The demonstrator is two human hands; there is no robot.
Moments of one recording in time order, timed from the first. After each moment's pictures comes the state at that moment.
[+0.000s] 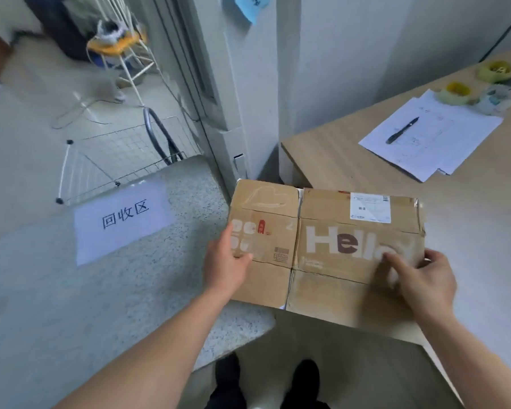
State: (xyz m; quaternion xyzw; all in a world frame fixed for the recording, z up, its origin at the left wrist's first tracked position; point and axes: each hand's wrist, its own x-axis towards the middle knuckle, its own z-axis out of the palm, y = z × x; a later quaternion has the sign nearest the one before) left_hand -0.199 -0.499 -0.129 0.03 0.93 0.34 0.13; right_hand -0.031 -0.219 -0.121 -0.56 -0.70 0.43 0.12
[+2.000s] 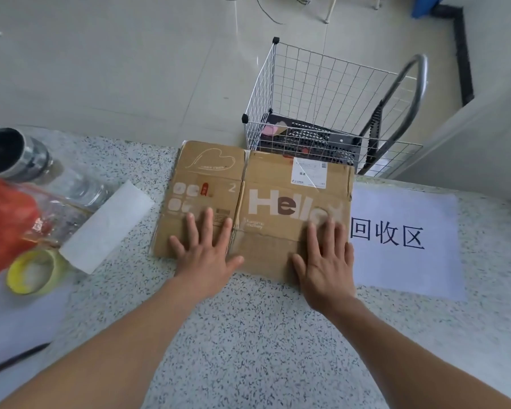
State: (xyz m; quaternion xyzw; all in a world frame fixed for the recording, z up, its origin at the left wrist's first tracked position) left_hand -0.432 -1.082 -0.248 -0.07 0.95 0.05 0.31; right_hand -0.443 -0.834 -0.263 0.07 -0.98 0.09 -0.19
